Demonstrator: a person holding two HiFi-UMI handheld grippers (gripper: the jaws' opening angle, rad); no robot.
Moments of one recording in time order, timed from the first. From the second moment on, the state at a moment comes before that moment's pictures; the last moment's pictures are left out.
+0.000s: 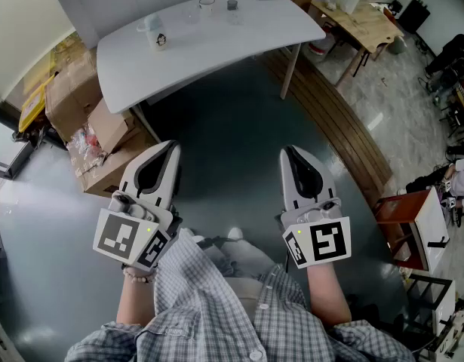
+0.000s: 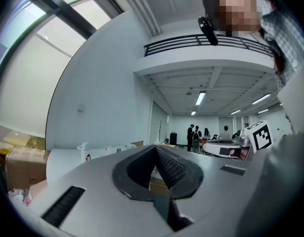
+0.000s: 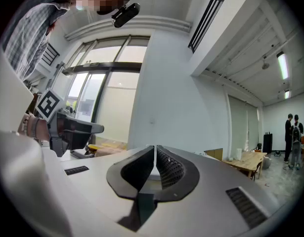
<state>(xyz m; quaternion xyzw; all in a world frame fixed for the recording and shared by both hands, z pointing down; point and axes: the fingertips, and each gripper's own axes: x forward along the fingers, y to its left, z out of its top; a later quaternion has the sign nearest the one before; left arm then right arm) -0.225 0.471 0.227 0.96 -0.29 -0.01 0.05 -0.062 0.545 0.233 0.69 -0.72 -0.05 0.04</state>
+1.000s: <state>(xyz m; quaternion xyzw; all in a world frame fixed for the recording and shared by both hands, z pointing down) -0.203 0.442 0.241 0.95 -0.29 0.00 0.05 -0.031 0.520 0.256 0.69 -0.72 -0.02 0.05</state>
